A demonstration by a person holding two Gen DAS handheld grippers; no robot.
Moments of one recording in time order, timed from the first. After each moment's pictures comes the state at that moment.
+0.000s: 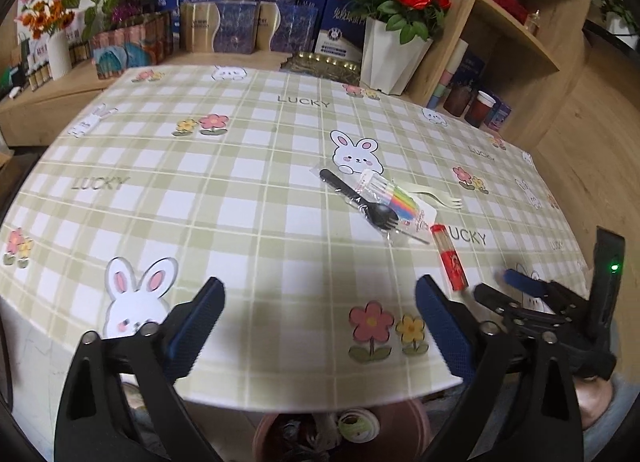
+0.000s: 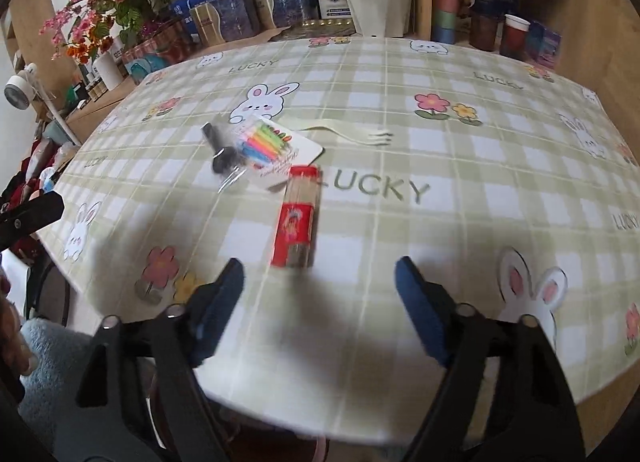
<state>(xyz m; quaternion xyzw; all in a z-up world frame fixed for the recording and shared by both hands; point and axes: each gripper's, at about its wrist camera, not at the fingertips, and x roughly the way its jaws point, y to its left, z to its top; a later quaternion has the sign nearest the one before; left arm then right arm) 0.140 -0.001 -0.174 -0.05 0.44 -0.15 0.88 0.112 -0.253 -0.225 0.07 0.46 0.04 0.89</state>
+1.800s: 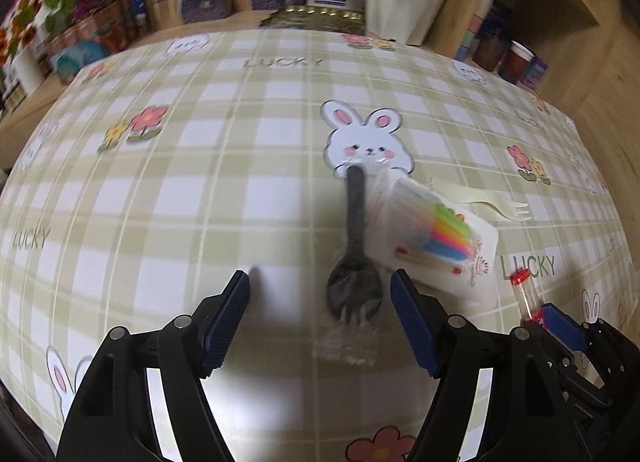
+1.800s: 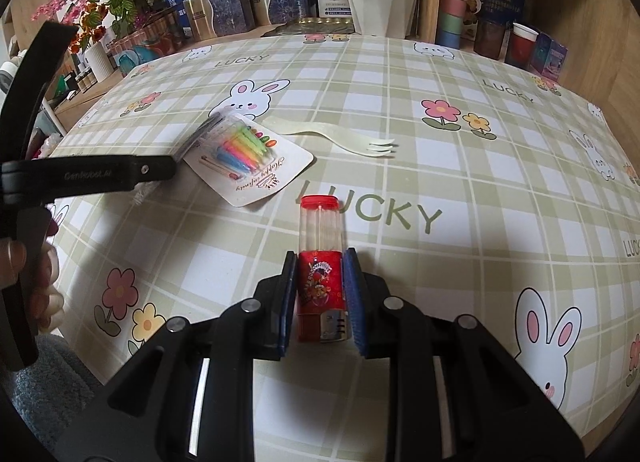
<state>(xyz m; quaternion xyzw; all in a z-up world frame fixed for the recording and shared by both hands) 0.246 -0.073 -0.234 0.03 0.50 -0.13 0.86 0.136 -0.252 -0.244 0.04 0.45 0.03 0.89</state>
